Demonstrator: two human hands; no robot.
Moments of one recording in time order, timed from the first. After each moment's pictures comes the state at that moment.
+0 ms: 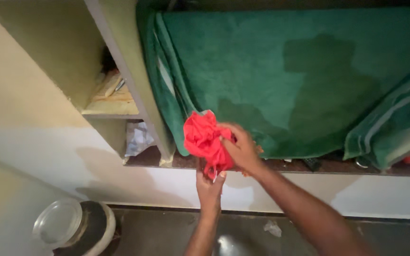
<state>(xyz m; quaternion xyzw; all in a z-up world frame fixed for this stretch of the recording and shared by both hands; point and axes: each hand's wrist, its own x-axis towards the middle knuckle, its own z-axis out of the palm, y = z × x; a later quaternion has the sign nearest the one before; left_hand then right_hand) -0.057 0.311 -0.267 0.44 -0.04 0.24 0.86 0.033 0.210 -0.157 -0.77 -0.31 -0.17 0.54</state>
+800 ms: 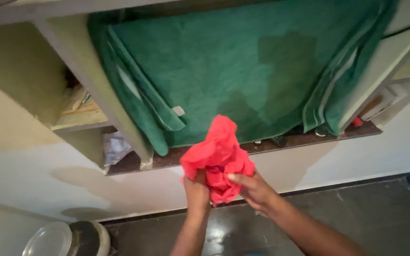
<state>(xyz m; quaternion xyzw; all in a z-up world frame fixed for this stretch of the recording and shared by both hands) -0.118 0.285 -0.180 0.50 0.00 0.11 0.86 -0.114 0.122 -0.191 -0.45 -0.09 0.14 0.88</state>
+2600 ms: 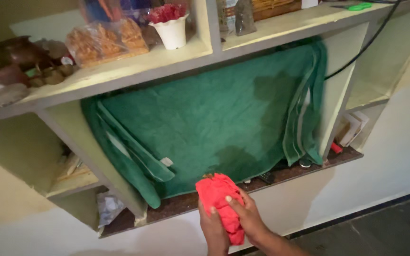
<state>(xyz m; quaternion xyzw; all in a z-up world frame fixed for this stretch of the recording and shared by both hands) -0.093 0.212 -0.220 0.64 -0.12 0.30 0.70 -0.086 0.096 -0.221 -0.55 -0.07 -0.08 0.83</state>
